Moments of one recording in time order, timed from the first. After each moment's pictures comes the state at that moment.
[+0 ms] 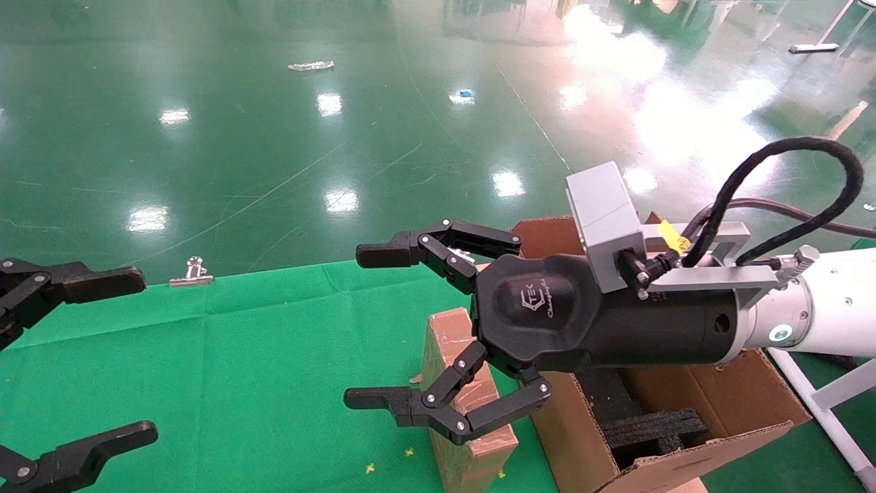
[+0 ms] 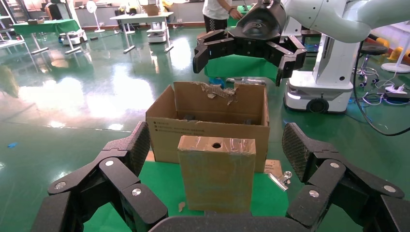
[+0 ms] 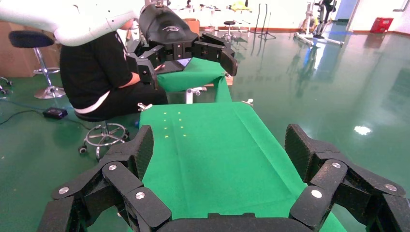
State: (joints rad) left arm -1.07 0.61 0.28 -1.28 0.73 1.50 -0.19; right arm 1.07 -0.61 -0.28 1.28 -0.73 -1.50 0.19
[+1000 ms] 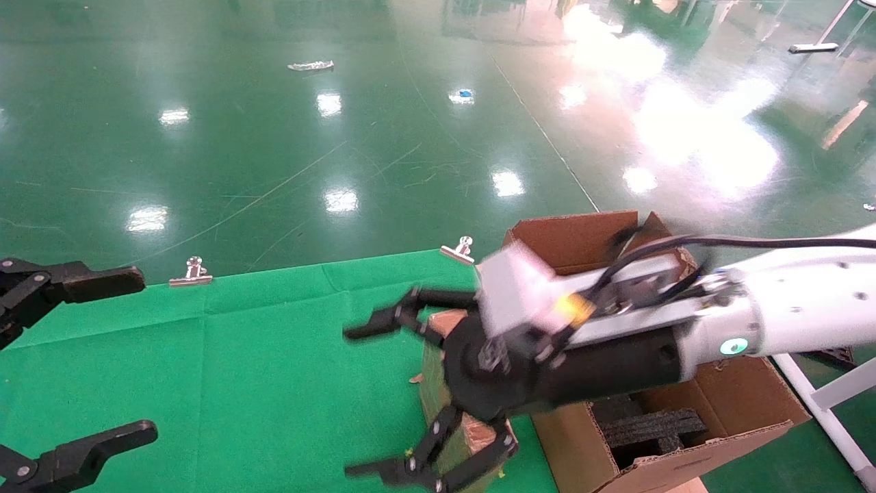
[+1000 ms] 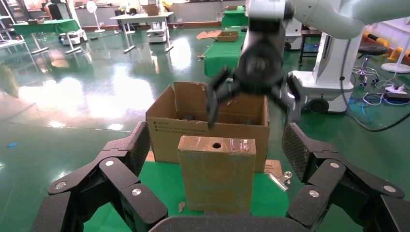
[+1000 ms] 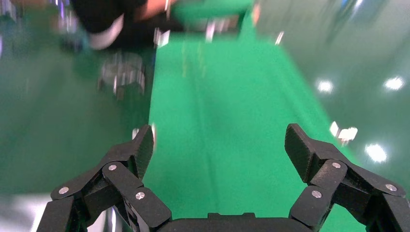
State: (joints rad) left arm -1.07 0.61 0.28 -1.28 0.73 1.50 -0.19; right arm 1.26 -0.66 -0.48 1.34 -1.02 -1.54 0.28
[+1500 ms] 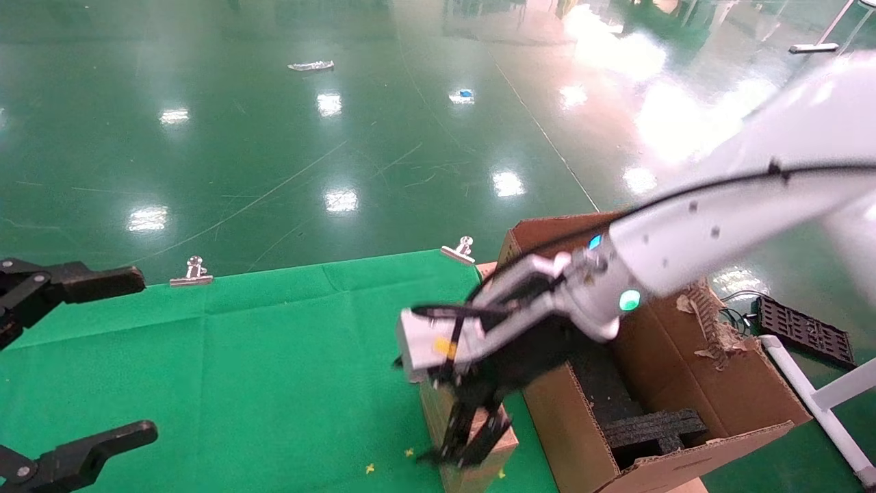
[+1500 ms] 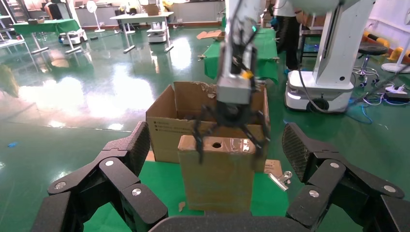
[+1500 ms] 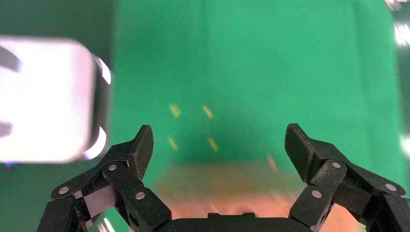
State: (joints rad) left arm -1.08 0.61 0.28 -1.28 0.73 1.50 -0.19; right arm 1.74 -0.77 -0.96 1.35 -1.35 -1.59 0.46
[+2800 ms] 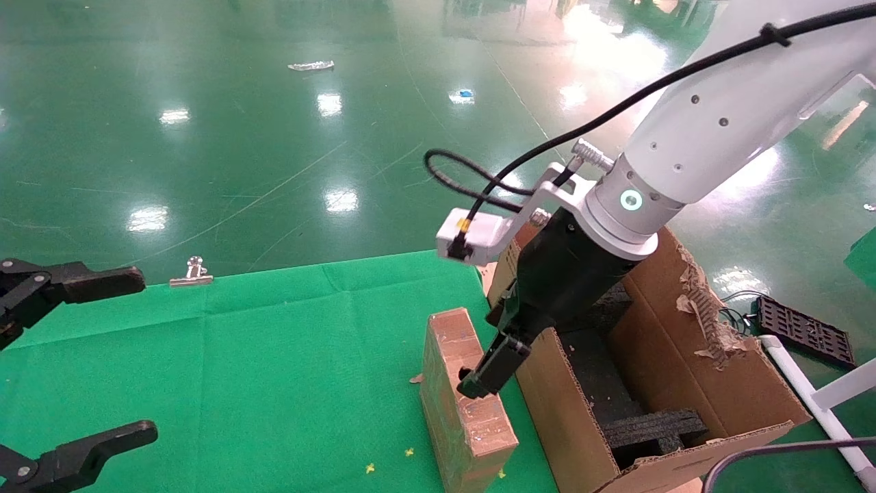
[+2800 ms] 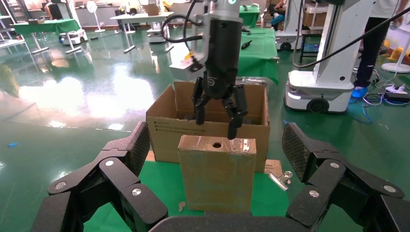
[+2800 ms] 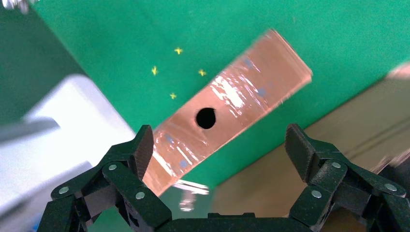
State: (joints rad) left arm -1.08 0.61 0.28 -1.28 0.73 1.49 -0.18; right arm 2.20 -0.88 -1.64 1.16 -1.24 -1.51 1.09
